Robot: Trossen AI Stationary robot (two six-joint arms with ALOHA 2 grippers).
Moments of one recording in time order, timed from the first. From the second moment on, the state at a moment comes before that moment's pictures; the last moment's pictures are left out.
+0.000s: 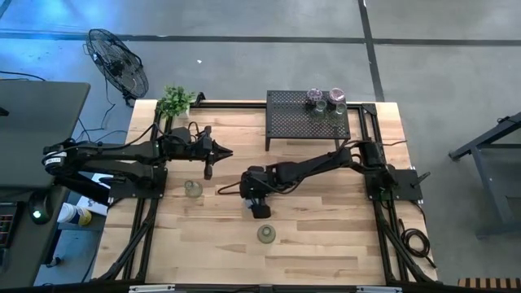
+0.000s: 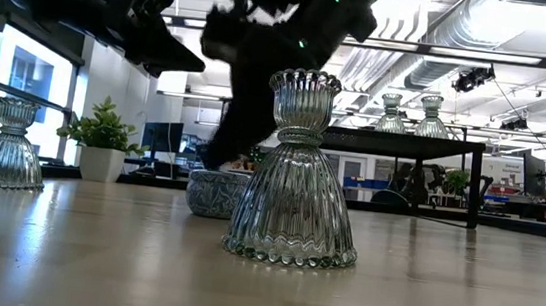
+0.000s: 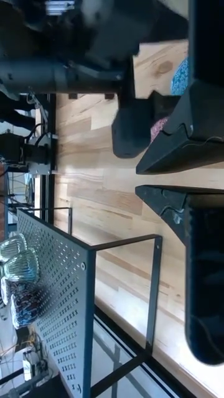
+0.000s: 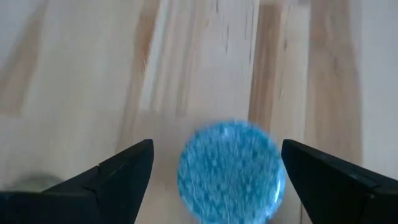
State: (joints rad) left arm 0.26 0.93 0.40 0.30 0.14 0.07; right arm 0.10 2.12 1.56 -0.41 -0.06 -0.01
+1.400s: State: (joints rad) left arm 0.26 0.74 0.33 0.27 -0.01 0.05; right arm 0.06 1.96 1.73 -0.74 -0.03 0.00
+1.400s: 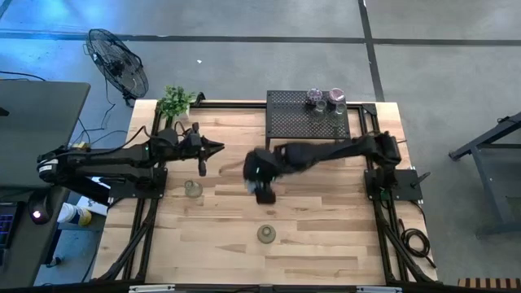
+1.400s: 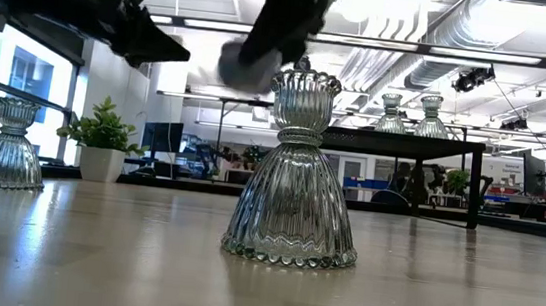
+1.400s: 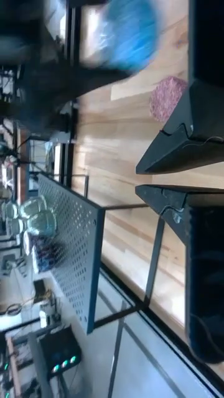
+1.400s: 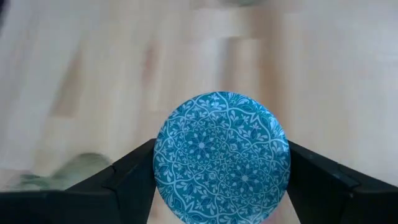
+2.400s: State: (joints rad) left arm 0.26 0.70 0.31 0.27 -0.02 0.04; right arm -0.72 1.90 1.80 -0.95 -0.01 -0.07
